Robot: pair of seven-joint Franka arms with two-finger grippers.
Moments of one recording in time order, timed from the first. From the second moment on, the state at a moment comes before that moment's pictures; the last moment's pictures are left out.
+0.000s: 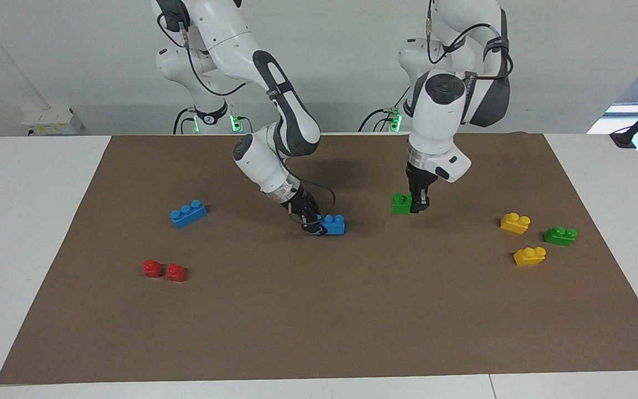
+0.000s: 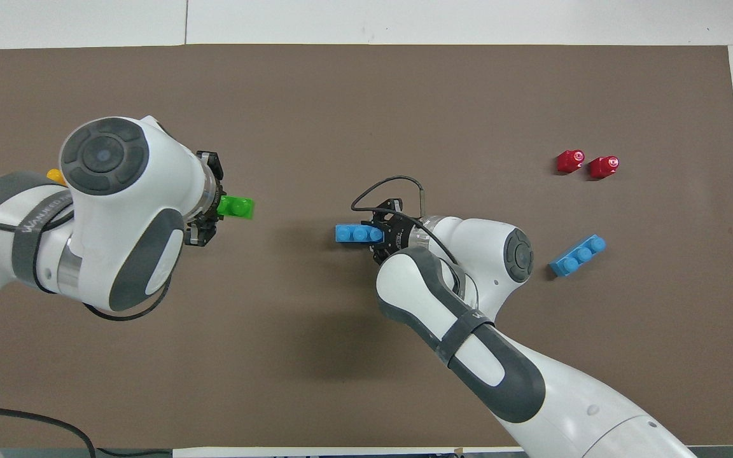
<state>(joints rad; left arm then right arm) -0.32 0.09 -0.05 -1.91 0.10 2.04 -1.77 0.51 0.38 0.09 -2.07 1.14 2.77 1.08</state>
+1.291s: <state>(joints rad) 0.08 0.19 -0.05 -1.97 0.06 2.22 -1.05 -0.11 0.33 0.08 -1.94 0.70 2.10 0.82</state>
